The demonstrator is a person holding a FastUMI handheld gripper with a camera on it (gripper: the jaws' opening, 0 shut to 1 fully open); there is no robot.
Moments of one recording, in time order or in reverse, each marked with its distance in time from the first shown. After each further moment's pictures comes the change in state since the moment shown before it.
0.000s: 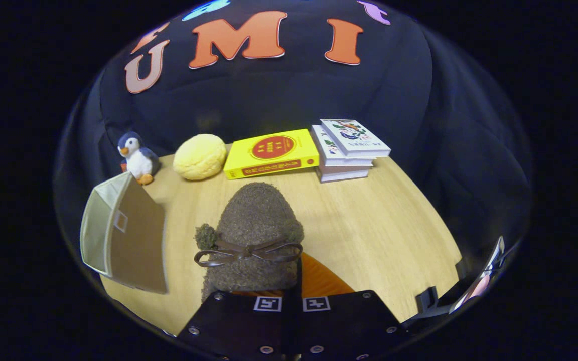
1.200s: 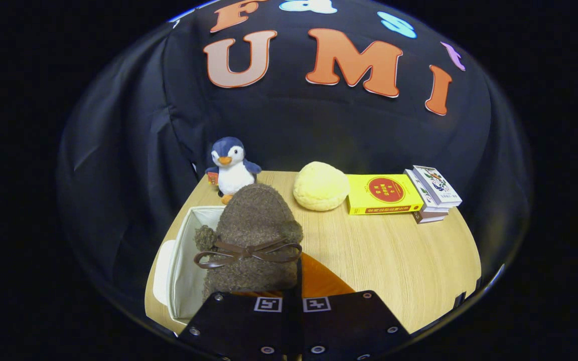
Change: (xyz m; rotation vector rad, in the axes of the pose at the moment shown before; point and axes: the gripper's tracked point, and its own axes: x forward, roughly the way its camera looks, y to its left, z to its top) arm -0.033 0.272 0.035 -0.217 -0.070 0.136
